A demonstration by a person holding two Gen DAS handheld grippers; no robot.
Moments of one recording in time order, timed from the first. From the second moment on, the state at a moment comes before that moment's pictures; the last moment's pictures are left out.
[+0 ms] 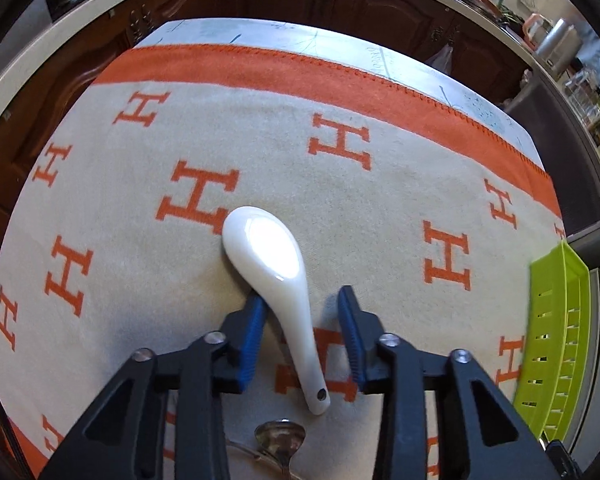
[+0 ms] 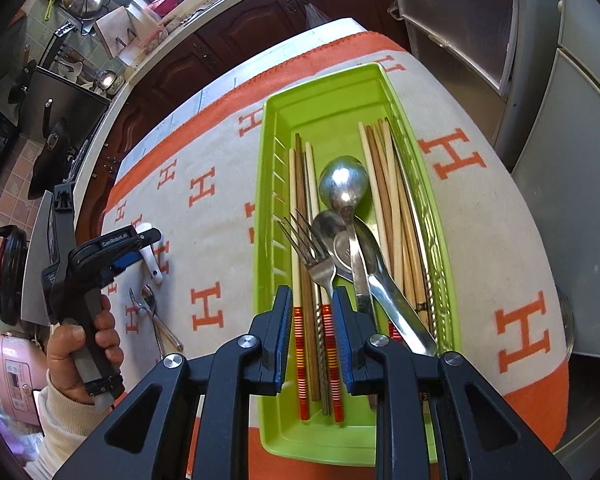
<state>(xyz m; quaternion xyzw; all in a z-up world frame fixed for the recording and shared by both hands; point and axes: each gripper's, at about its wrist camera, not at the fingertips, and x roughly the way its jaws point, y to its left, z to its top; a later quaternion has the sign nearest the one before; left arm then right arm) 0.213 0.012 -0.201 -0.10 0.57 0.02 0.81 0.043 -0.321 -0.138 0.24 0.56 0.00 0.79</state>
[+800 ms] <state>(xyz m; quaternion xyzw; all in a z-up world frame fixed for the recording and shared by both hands) 0.158 -0.040 -0.145 -0.13 0.54 -0.16 0.82 0.014 -0.343 -0.139 0.26 0.54 -0.01 0.80</state>
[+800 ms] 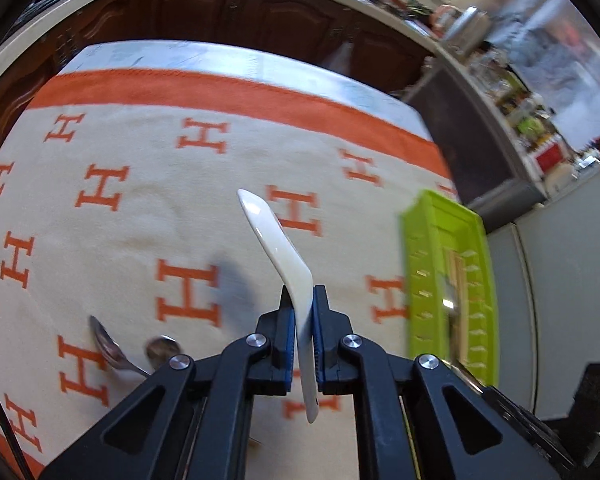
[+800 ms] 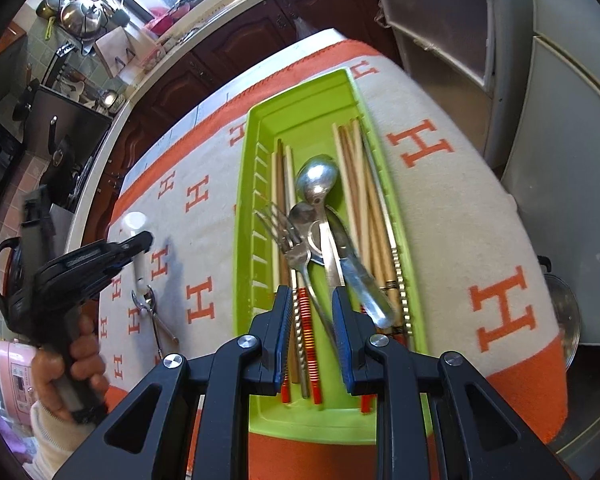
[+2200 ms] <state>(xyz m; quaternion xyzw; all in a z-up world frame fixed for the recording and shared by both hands) 0.055 -0.088 -0.094 -0.01 0.52 -0.22 0.83 -0.054 -0.339 -0.093 0.20 0.48 -0.05 0.85</state>
